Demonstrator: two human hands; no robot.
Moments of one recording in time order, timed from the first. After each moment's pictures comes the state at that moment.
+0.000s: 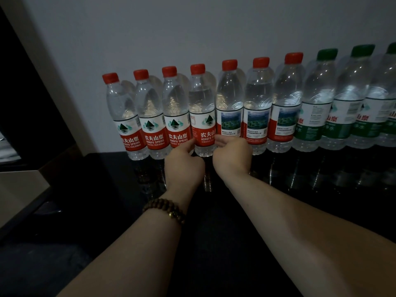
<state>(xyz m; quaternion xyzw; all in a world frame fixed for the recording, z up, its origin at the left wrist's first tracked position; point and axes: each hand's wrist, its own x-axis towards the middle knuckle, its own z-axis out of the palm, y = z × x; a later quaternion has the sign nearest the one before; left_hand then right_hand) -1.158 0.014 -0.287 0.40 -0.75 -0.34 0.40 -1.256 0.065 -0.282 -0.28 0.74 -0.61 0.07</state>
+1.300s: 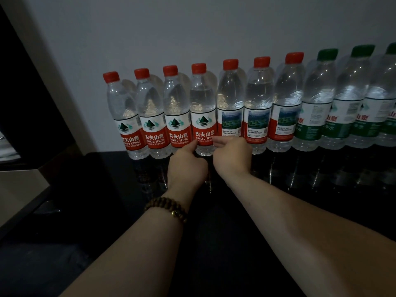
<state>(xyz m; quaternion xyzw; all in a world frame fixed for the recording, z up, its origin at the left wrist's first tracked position) -1.159 0.012 -0.286 0.41 -0.77 -0.33 0.35 -1.256 0.064 -0.284 -0.28 0.74 -0.60 0.07</state>
